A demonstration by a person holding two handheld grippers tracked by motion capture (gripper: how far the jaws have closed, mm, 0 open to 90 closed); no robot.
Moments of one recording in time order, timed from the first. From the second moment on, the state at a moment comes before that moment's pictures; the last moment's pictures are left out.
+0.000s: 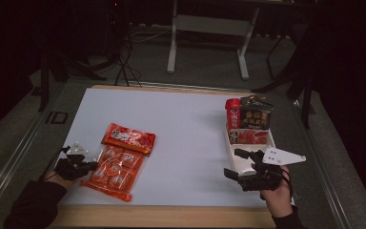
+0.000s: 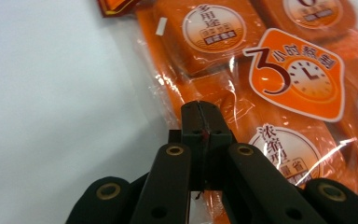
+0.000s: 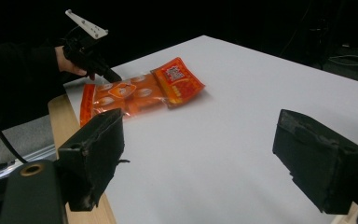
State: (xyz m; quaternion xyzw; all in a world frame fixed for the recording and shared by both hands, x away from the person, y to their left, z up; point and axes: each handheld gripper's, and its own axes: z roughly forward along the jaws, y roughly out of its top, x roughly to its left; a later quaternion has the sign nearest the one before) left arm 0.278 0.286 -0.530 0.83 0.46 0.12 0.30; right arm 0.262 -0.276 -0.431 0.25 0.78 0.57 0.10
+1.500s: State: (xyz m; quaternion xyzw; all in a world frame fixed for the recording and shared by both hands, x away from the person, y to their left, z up) left arm 0.314 0.200 -0.532 0.84 0.42 0.12 0.33; right arm 0.261 -0.279 -0.433 0.26 0.78 0.57 0.10
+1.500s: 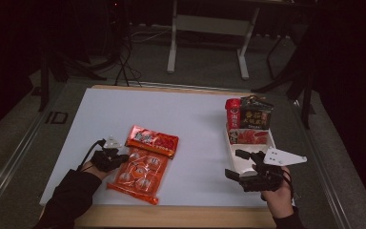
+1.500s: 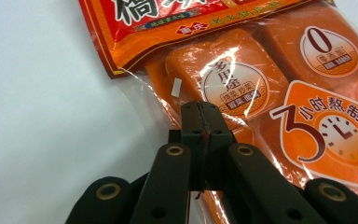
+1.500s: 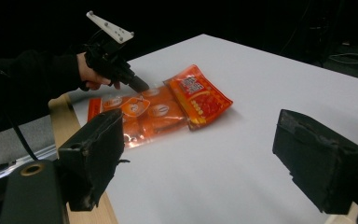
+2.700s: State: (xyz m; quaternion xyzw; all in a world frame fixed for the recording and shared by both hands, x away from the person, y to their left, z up) left arm 0.284 0.197 -0.531 0.86 0.39 0.09 0.33; right arm 0.262 -0.280 -0.433 0.26 0.78 0.57 0.10
